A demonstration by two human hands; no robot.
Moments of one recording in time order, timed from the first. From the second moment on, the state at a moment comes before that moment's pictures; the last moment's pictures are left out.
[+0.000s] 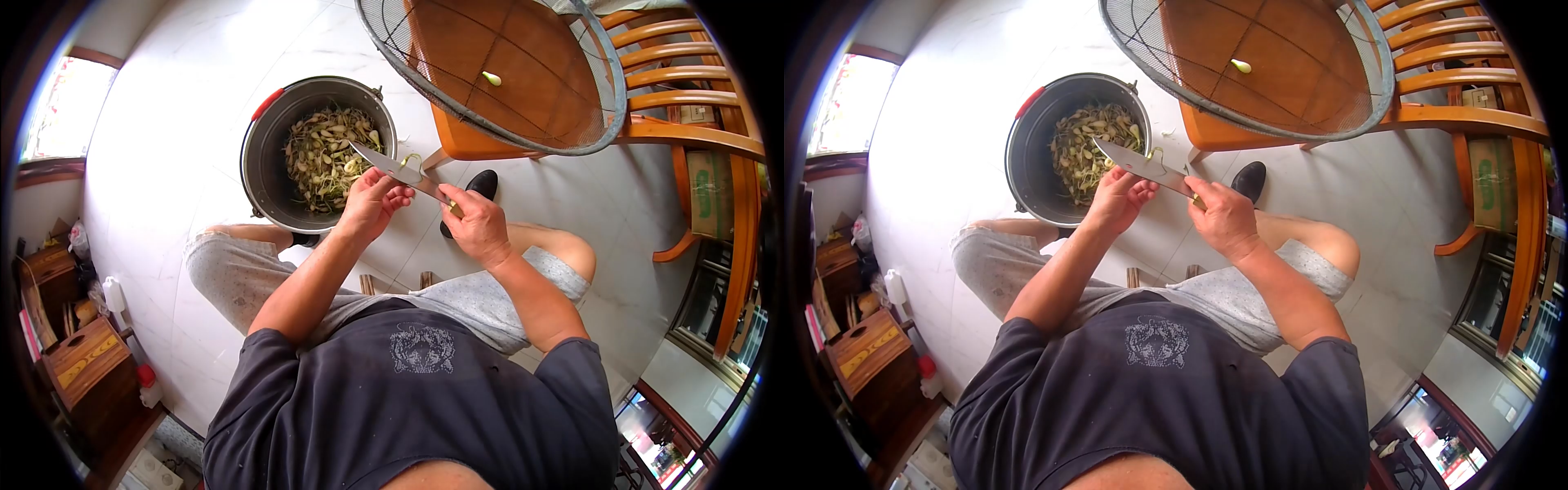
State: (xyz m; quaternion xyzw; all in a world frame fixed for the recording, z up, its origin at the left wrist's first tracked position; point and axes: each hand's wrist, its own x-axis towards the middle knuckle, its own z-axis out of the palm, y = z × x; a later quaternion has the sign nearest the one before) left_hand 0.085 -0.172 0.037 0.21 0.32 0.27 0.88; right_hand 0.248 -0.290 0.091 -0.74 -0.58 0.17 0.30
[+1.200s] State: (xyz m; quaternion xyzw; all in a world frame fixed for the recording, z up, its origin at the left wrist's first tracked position) left_hand 0.079 -0.153 0.087 0.19 0.13 0.27 0.93; right_hand 0.277 -0.300 0.079 -0.80 -0.47 0.33 0.18
